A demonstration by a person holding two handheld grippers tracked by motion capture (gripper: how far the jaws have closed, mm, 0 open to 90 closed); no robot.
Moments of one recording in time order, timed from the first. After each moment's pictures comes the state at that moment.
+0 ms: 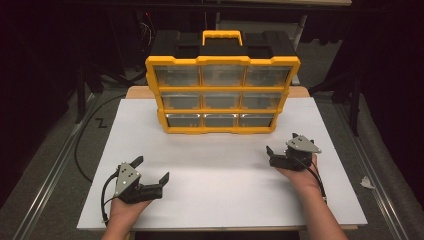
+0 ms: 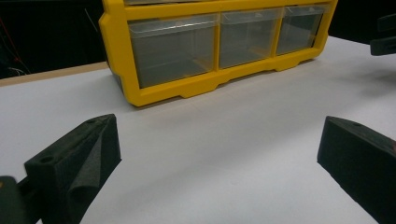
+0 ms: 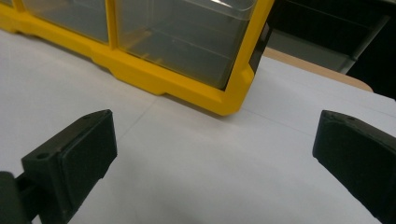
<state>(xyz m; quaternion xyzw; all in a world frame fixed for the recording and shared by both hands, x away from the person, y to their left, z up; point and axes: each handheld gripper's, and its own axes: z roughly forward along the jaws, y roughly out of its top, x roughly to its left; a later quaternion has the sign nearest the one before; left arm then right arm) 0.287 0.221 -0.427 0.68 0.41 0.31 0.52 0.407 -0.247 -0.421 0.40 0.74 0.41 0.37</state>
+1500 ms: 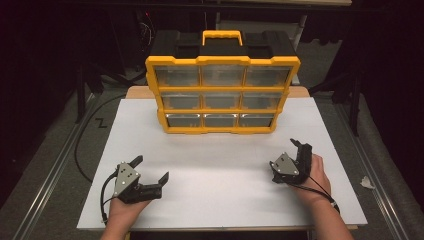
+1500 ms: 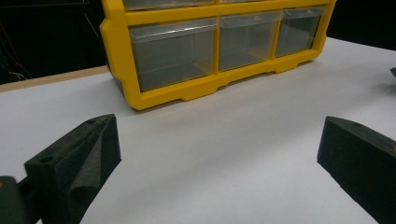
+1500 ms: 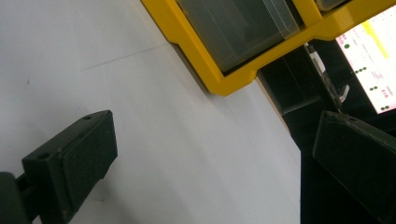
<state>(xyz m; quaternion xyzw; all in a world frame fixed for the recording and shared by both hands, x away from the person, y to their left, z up) 0.287 0.223 -0.426 0.68 0.40 0.32 0.52 0.369 -0.232 -0.424 0.18 0.82 0.20 0.51</state>
